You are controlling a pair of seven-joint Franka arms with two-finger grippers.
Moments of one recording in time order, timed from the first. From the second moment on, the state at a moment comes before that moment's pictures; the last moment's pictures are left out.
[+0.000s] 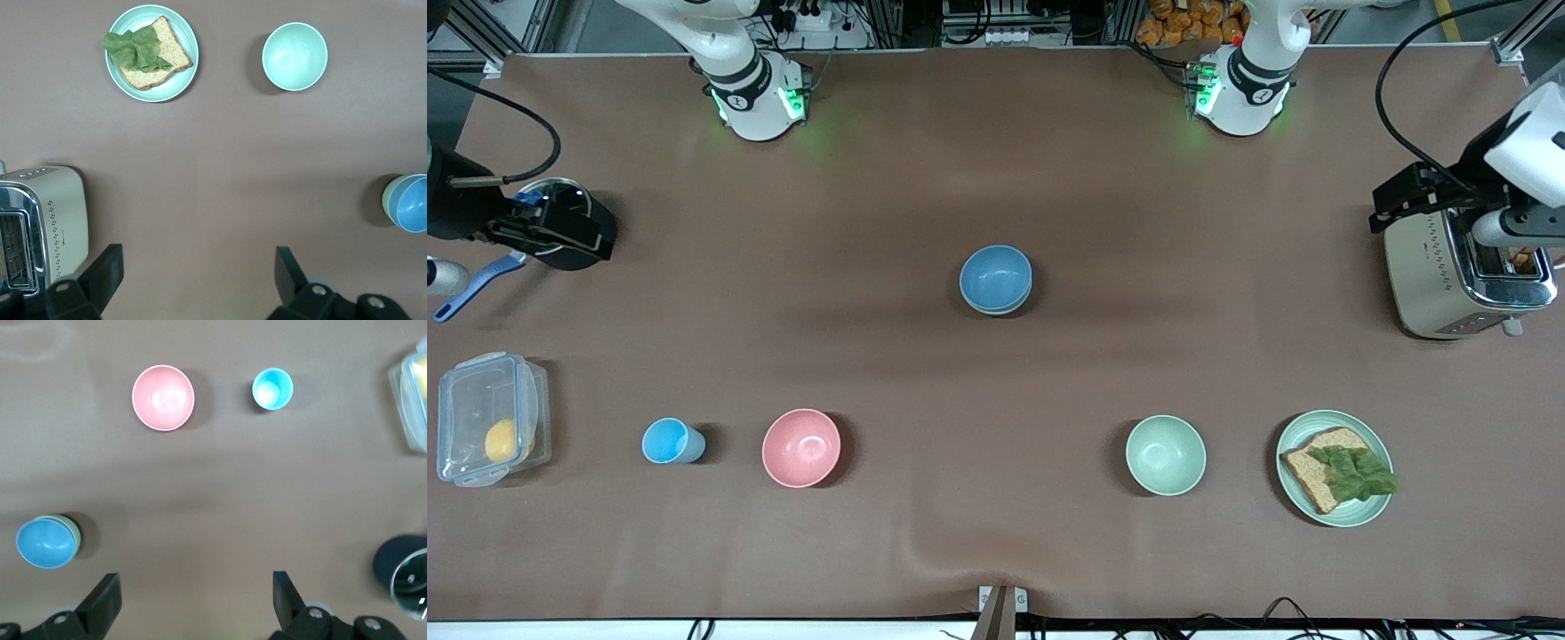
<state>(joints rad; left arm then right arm) -0.06 0.00 -0.05 -1.52 -0.03 1.53 -0.07 -0.12 0.20 0.20 -1.24 0.06 1.37 0.14</state>
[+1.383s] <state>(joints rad) -0.06 0.01 -0.12 -1.51 -0.03 1.52 -0.10 -0.17 0.00 0.20 -1.45 0.03 1.47 -0.03</state>
